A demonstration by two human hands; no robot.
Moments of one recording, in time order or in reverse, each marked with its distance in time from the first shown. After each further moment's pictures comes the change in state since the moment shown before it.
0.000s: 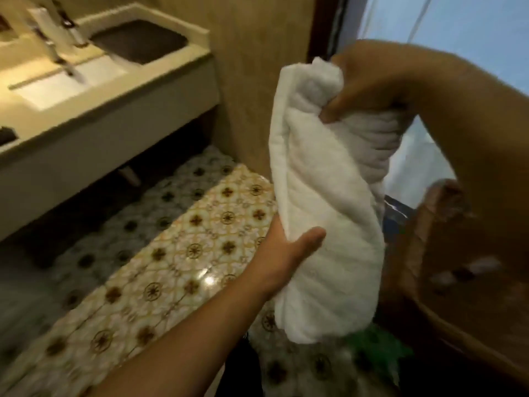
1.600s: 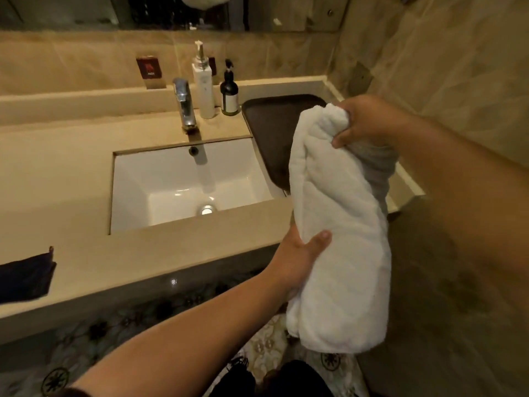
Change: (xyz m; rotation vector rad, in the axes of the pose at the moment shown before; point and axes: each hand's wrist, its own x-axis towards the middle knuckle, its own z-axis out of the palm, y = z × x) left_hand 0.602 0.121 -0.651 -0.286 0.592 0.033; right_hand 0.957 -0.304 -0.015 0.062 -0.033 -0.464
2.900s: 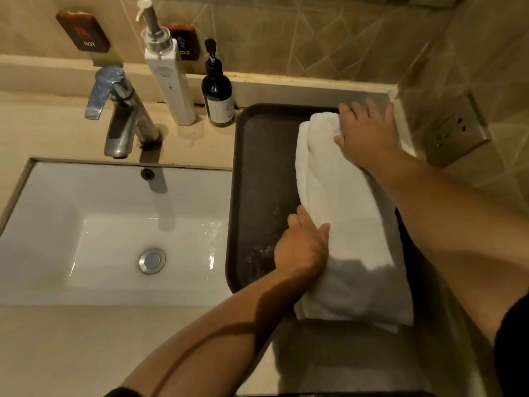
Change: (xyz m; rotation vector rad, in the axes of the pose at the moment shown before) left_hand 0.393 -0.001 0.002 0.969 0.530 -0.331; right_hand 0.405 0.177 0.153 -0.464 0.088 -0.211
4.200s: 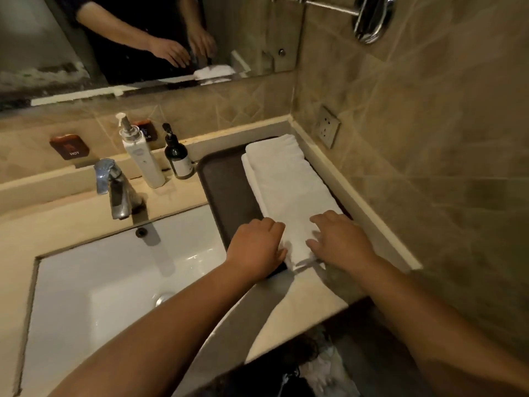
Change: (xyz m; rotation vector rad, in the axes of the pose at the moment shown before) left_hand -0.089 -0.046 -0.108 0.705 0.076 0.958; right_hand -0.313 -0.090 -0.085 0.443 -0.153 0.353
